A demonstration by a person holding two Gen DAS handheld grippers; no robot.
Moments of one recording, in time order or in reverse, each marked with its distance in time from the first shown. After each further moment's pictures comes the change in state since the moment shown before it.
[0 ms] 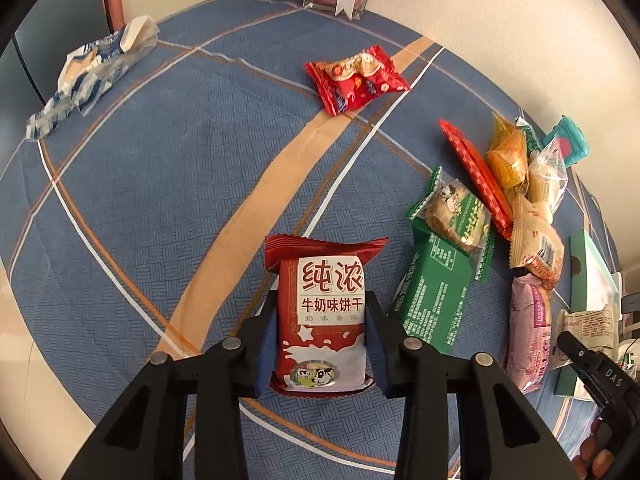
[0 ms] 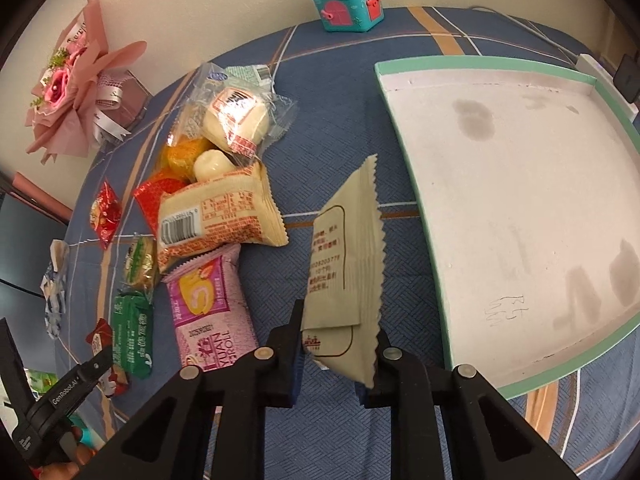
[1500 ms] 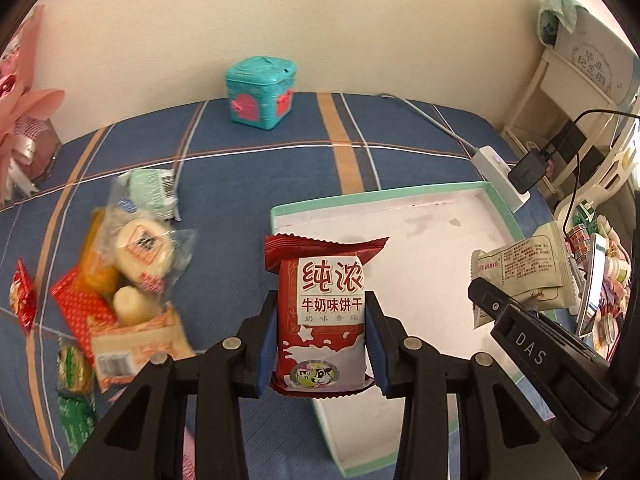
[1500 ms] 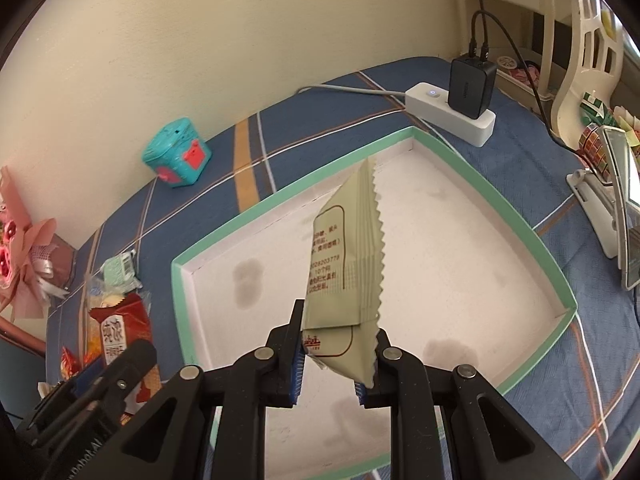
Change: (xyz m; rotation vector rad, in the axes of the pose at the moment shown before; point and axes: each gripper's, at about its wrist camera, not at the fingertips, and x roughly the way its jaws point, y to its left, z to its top) left arm -0.021 -0.346 -0.031 0.669 -0.045 -0.248; right arm -0.076 -0.152 0.063 0.322 -0.243 -0.190
